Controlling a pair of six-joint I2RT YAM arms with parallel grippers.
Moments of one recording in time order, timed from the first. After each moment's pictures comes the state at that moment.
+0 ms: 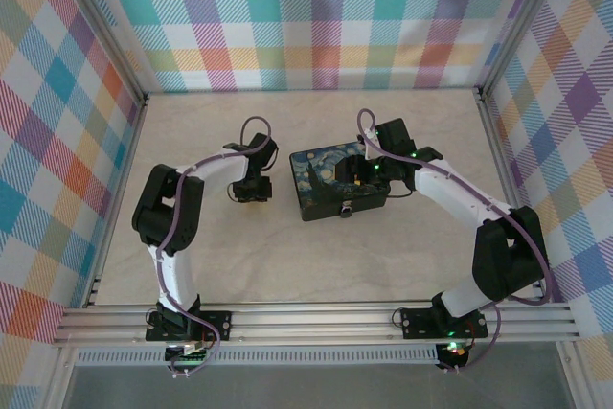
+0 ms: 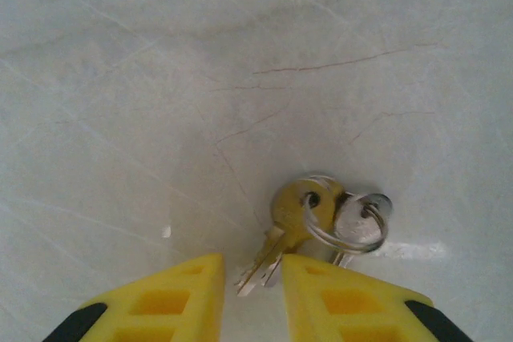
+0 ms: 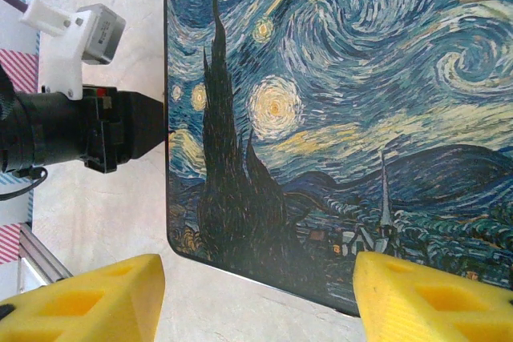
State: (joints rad) left arm -0.42 1.92 1.28 -0.78 -0.11 -0.47; right arm 0.43 1.52 1.12 -0.53 -0.47 0.49
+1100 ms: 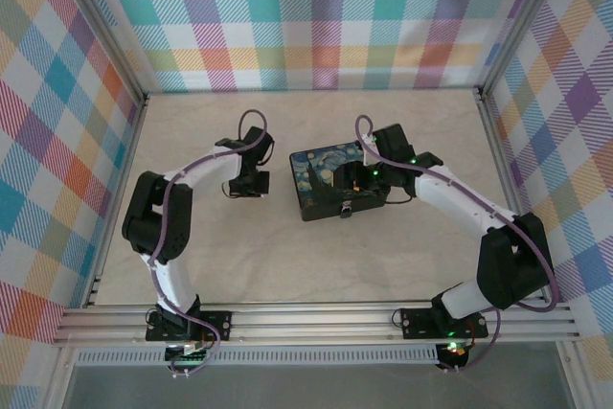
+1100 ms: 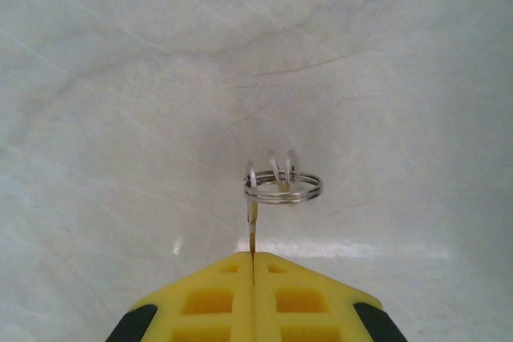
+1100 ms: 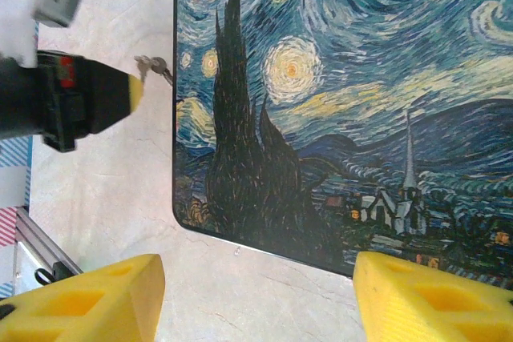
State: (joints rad) left arm -0.41 1.82 1.29 -0.84 -0.11 -0.40; right arm 0.47 1.47 1.08 -0.53 -0.46 0.49
